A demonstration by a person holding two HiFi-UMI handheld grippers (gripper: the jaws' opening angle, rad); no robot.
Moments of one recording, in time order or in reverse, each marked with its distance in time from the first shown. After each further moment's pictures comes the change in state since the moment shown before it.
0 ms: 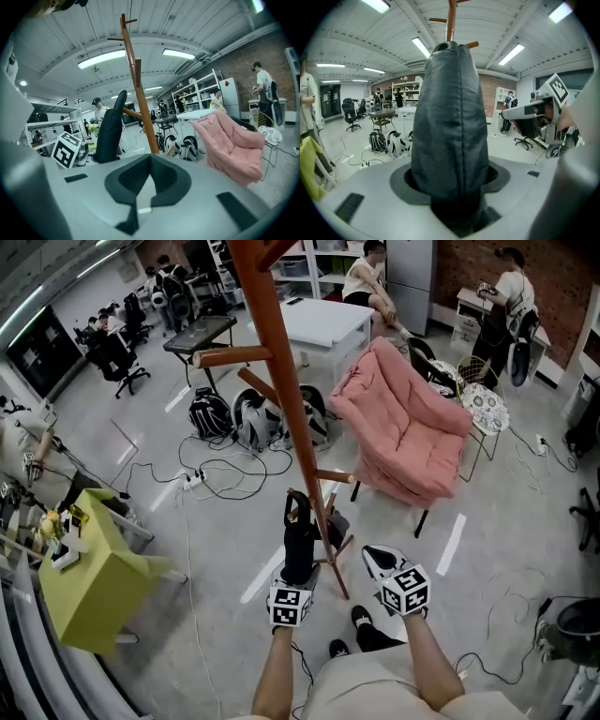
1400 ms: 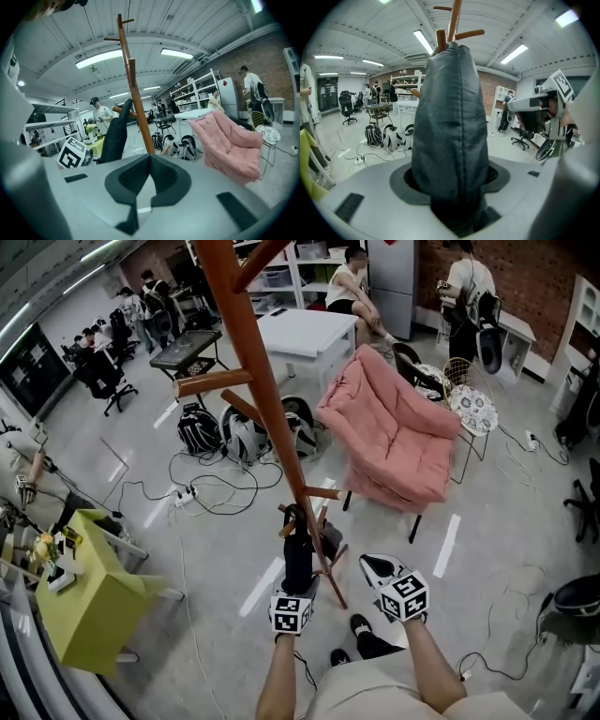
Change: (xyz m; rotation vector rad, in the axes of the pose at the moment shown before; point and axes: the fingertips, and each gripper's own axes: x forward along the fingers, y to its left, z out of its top) left arm 0.026 -0.003 -0.021 -0.037 0.050 -0.042; right arm -0.001 -0.010 -0.002 0.010 0.004 -0.015
